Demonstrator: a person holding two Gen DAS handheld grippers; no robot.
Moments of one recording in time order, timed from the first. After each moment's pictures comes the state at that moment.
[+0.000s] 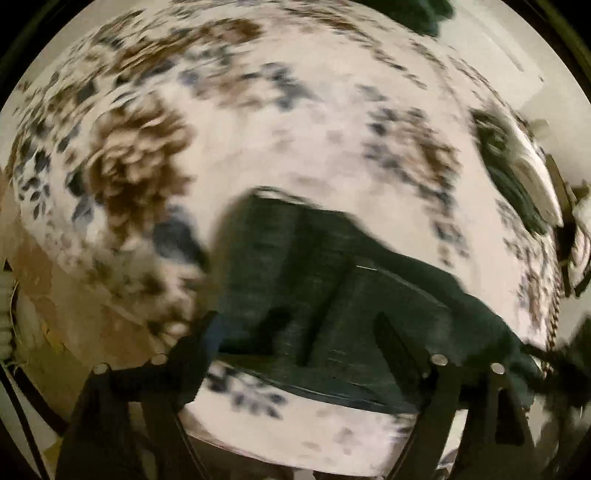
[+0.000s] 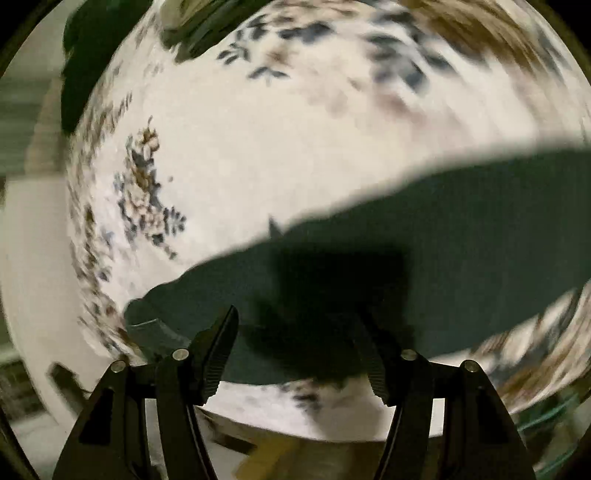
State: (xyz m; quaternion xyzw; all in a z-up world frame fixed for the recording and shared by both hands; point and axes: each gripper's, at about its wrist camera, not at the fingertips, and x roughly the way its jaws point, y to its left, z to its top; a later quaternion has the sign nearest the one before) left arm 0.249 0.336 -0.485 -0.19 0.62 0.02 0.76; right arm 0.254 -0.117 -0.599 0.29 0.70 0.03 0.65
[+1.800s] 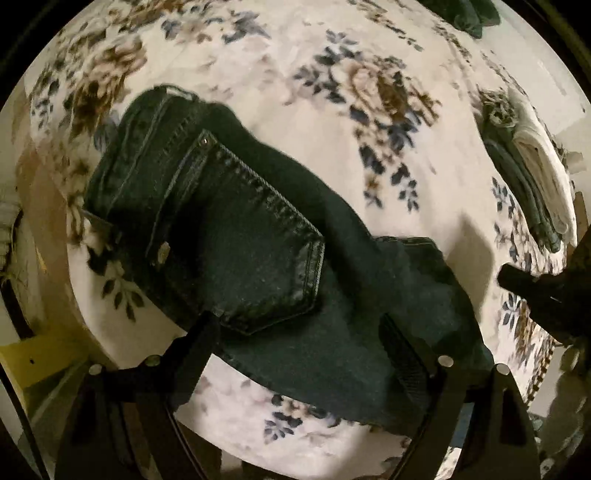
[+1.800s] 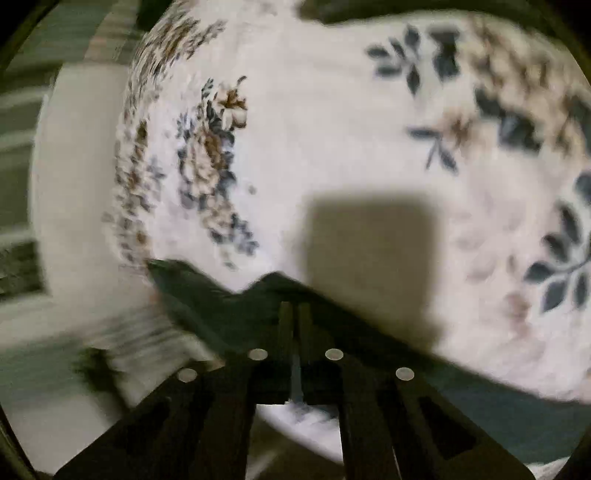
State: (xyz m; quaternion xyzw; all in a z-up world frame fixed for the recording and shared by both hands) left arm 0.221 0.212 -0.488 -0.25 0.65 0.12 0.71; right arm 0.353 -0.194 -0.603 0.24 0.74 0.24 0.57
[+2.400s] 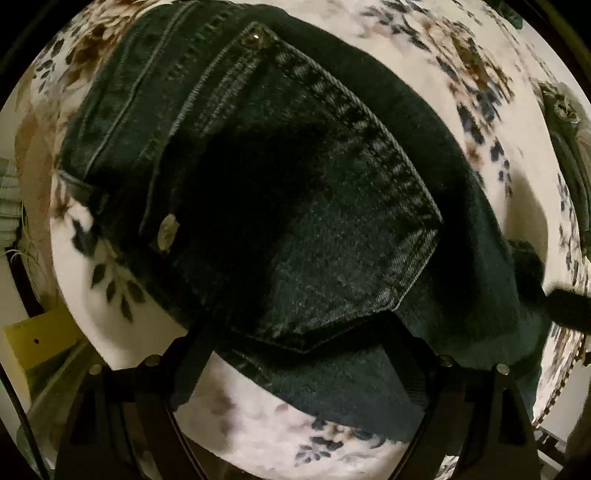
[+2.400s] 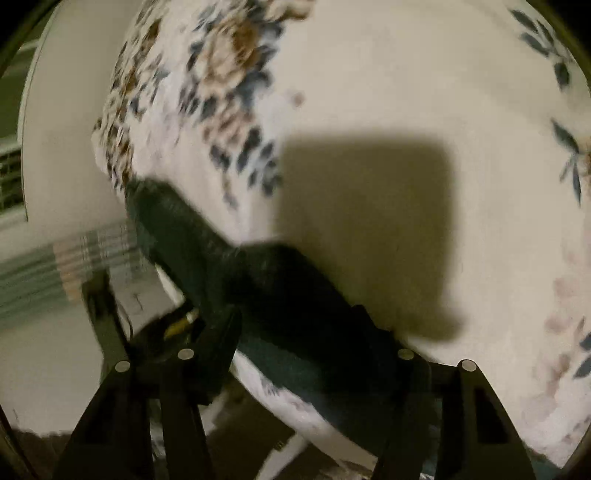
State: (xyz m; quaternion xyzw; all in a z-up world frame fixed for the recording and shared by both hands) left arm 0.215 0.232 -0.552 -0.24 0.69 0.16 0.66; right arm 0.330 -0.053 -0.633 0.06 0.79 0.33 0.52
